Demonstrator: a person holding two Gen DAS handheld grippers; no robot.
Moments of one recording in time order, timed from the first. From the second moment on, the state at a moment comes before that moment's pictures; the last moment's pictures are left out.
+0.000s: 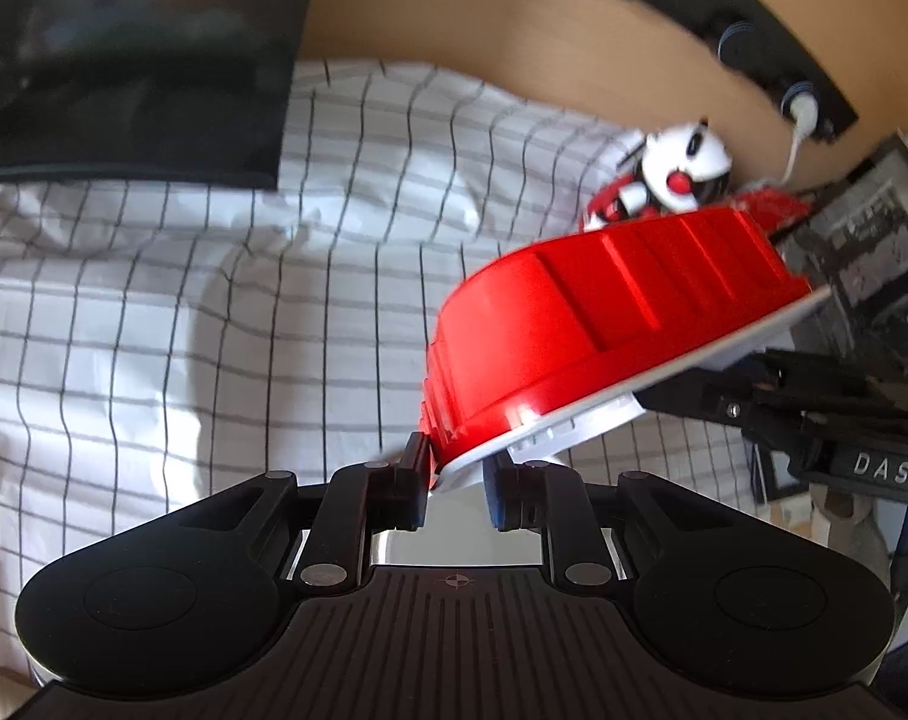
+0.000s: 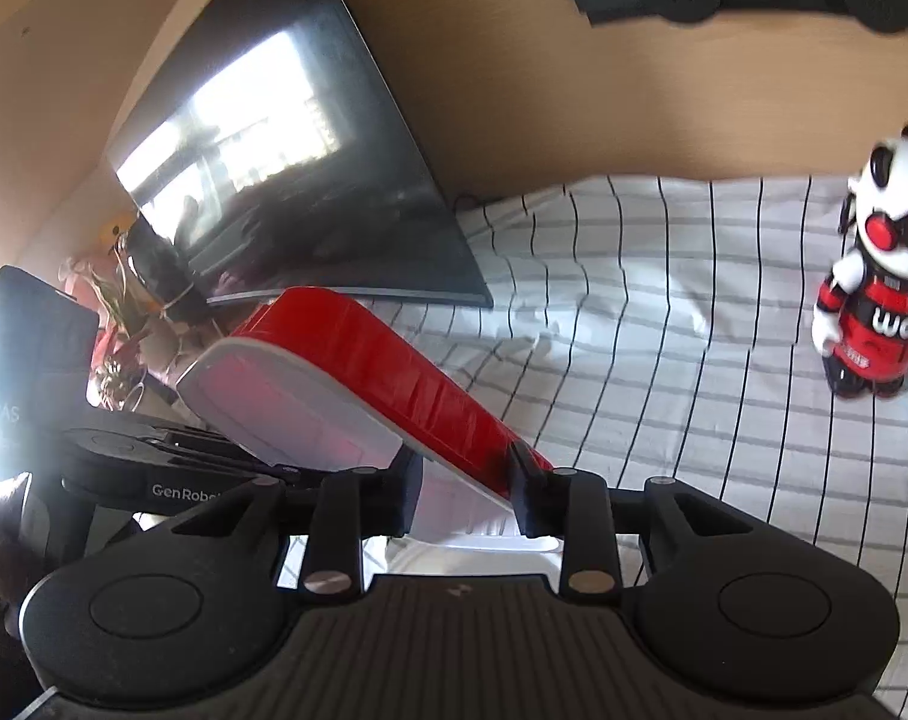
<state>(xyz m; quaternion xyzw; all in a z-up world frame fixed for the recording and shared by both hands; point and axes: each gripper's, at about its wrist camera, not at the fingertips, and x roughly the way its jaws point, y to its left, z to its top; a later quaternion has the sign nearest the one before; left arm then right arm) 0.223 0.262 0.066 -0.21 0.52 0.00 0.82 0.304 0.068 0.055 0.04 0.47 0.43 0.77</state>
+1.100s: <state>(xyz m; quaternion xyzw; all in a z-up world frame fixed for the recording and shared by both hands) 0.208 0.245 0.014 -0.18 0.51 0.00 0.84 0.298 0.059 -0.026 0.04 0.49 0.39 0.78</state>
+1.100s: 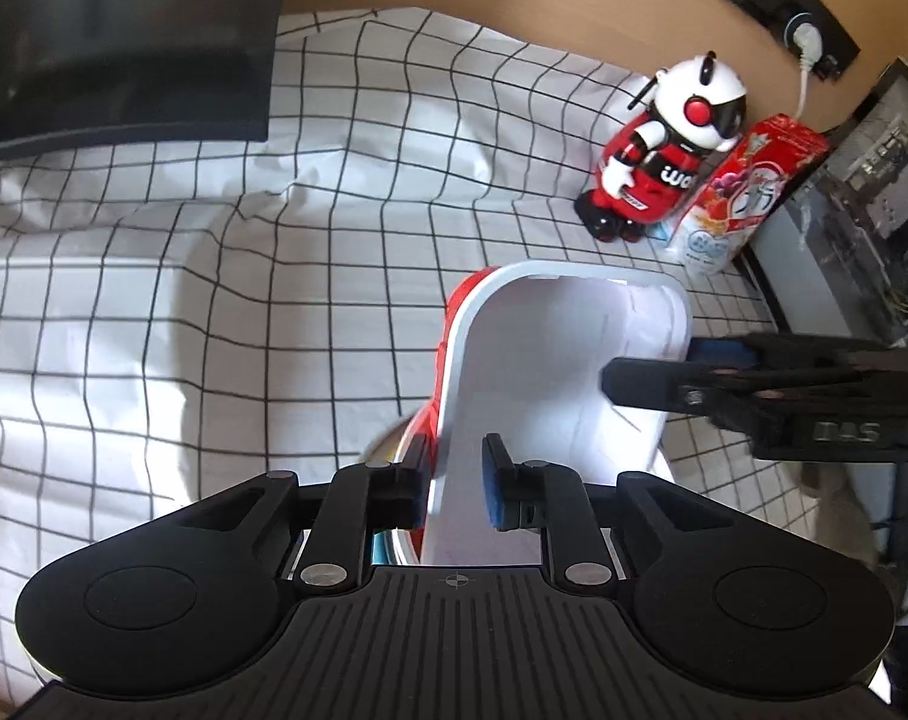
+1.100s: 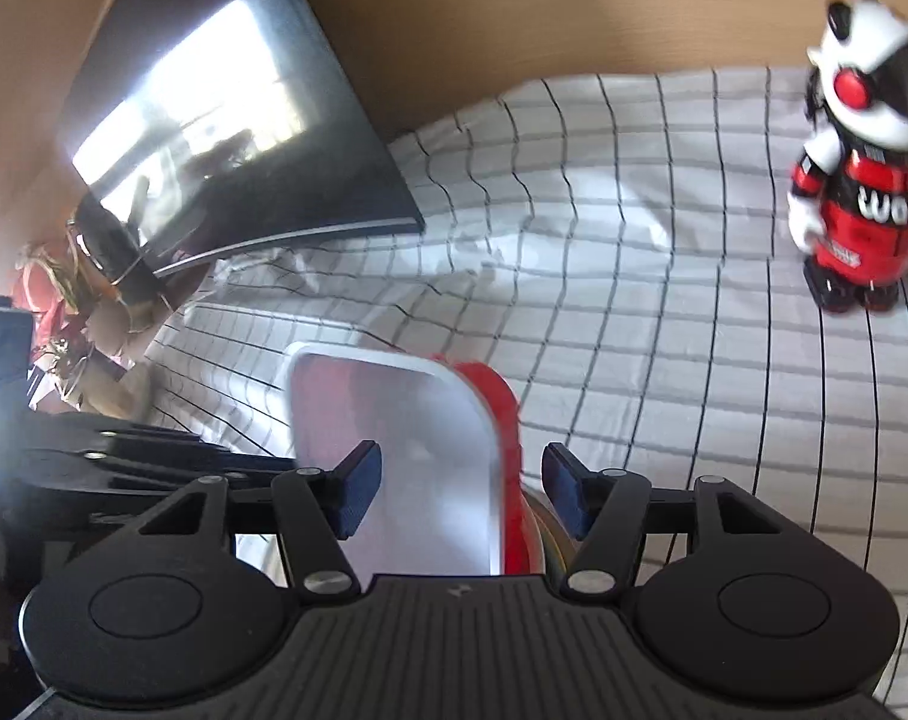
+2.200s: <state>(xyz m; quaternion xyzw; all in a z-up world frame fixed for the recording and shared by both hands) 0.192 0.249 -0.021 -0.20 0.53 0.04 0.82 0.267 0.037 -0.078 0.12 0.60 0.34 0.72</state>
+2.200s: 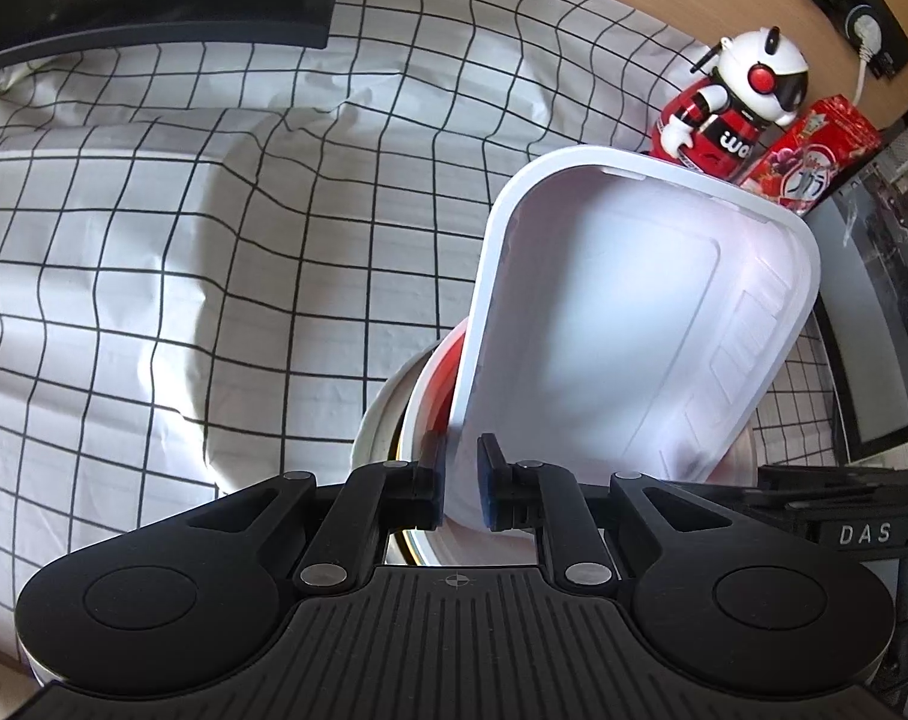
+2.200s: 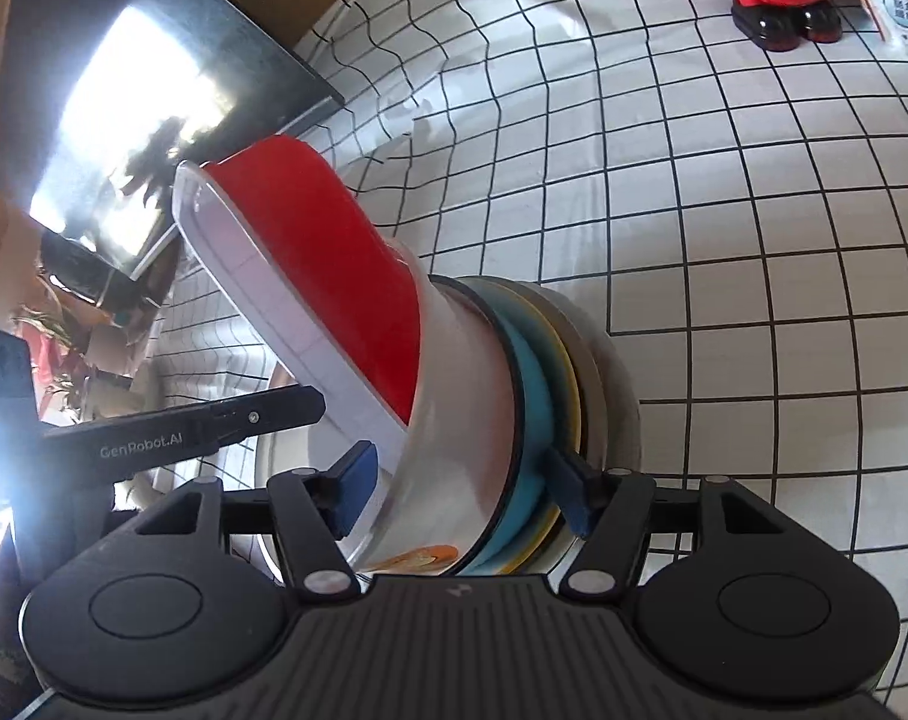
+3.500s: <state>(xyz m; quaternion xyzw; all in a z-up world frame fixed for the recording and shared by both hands) 0.190 0.267 -0.014 -0.22 0.55 0.01 0.81 0.268 0.040 -0.063 0.10 0.58 0.31 0.75</state>
